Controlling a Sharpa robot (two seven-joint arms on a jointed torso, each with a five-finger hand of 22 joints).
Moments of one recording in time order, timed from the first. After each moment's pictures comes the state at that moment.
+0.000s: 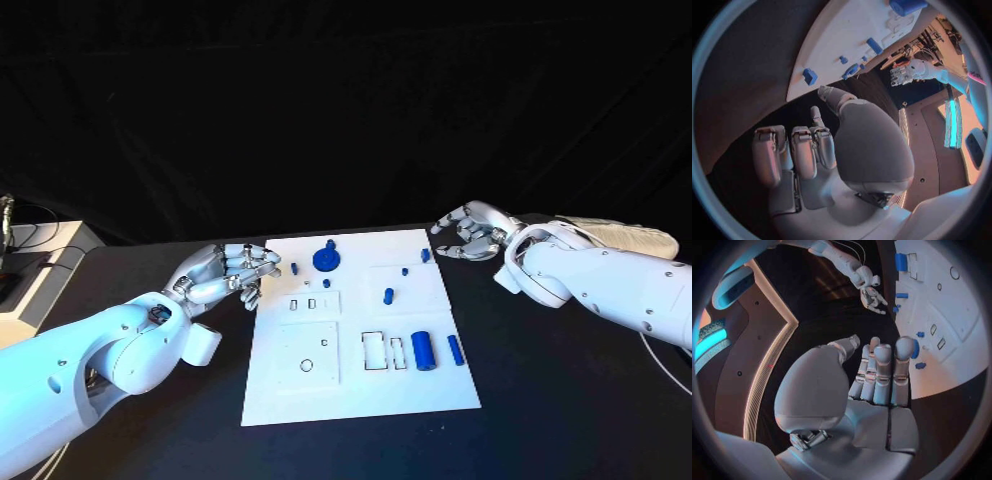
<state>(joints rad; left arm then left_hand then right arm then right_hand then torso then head) 0.93 -0.95 0.28 1.53 -0.40 -0.08 0.34 1.36 -0.18 0.53 0.15 0.05 0.80 0.18 0.38 0.53 1.07 0.11 0.33 0.27 1.21 0.03 1.08 0.86 0.15 1.09 0.13 1.15 0.75 1.32 -0.80 -0.12 1.13 -1.03 -0.34 0.21 1.38 -0.25 0.47 0.05 0.26 0.92 0.17 0.08 0.34 1.47 0.09 1.53 1.31 1.47 0.01 1.57 1.31 0.02 1.46 0.12 1.53 1.31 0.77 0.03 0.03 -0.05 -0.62</state>
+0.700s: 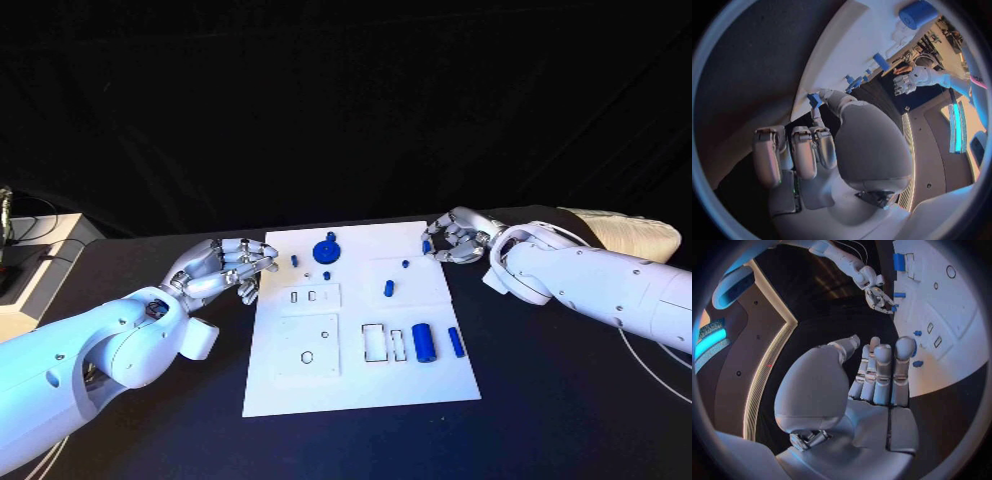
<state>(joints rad) 0.93 -0.95 0.28 1.53 -0.39 -0.08 0.34 1.36 -0.18 0.53 0.15 0.05 0.80 0.18 0.38 0.53 1.07 0.10 0.33 0.27 1.21 0.03 1.08 0.86 0.15 1.09 0.13 1.15 0.76 1.28 -0.74 -0.12 1.06 -1.07 -0.29 0.18 1.38 -0.25 0.47 0.05 0.29 0.92 0.17 0.08 0.34 1.47 0.09 1.53 1.31 1.47 0.01 1.57 1.31 0.02 1.46 0.12 1.53 1.31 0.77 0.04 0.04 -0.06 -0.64</state>
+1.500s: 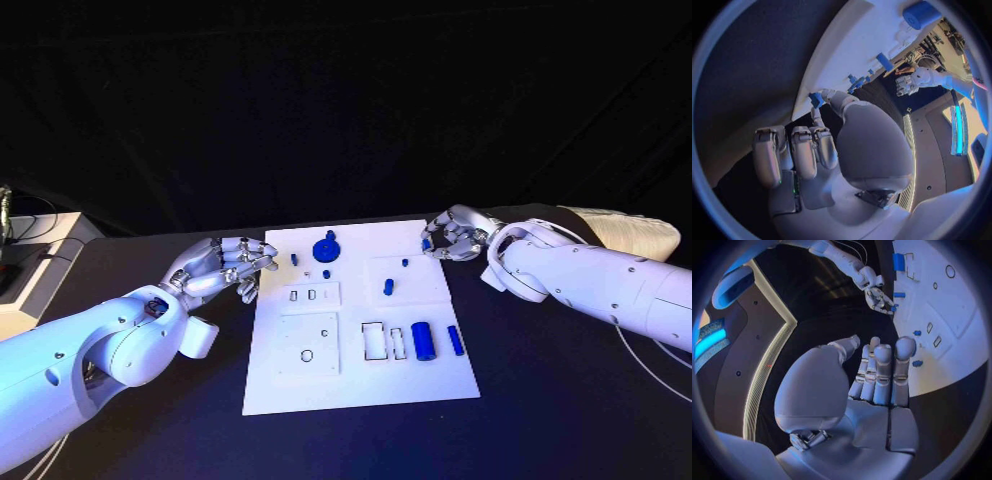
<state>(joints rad) 0.93 -0.95 0.28 1.52 -0.39 -0.08 0.34 1.36 -0.18 0.53 0.15 0.05 0.80 0.18 0.38 0.53 1.07 0.10 0.33 0.27 1.21 0.03 1.08 0.86 0.15 1.09 0.13 1.15 0.76 1.28 -0.72 -0.12 1.05 -1.08 -0.30 0.16 1.36 -0.23 0.48 0.05 0.29 0.93 0.18 0.08 0.34 1.47 0.09 1.53 1.31 1.47 0.01 1.57 1.31 0.02 1.46 0.12 1.53 1.31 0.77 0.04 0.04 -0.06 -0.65</state>
